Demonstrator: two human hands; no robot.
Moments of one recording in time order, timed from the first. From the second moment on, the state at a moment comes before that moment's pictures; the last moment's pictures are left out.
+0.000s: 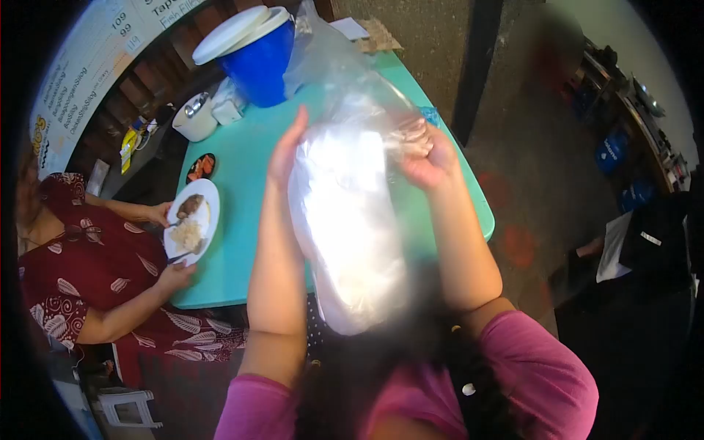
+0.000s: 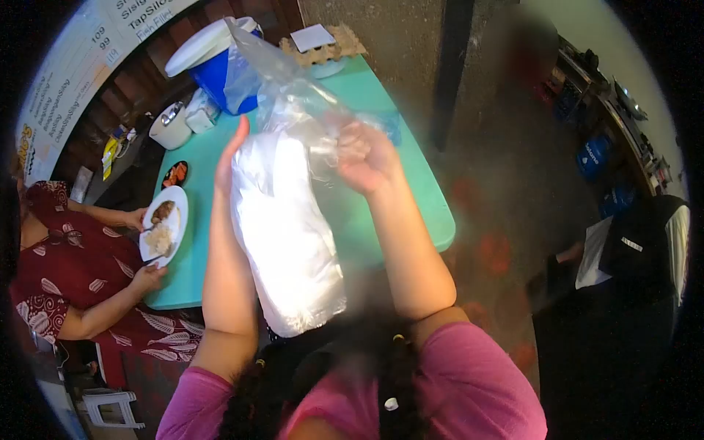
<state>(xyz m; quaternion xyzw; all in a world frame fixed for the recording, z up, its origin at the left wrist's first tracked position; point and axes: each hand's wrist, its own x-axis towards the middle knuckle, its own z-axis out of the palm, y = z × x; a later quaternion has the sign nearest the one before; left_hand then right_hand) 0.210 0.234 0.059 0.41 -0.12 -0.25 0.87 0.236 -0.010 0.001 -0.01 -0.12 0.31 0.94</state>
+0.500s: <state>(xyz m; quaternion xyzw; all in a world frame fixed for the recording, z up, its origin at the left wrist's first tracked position) 0.077 0.163 -0.155 0.27 0.03 -0.08 0.96 0.103 -0.057 -0.131 -0.15 0.08 0.23 0.96</state>
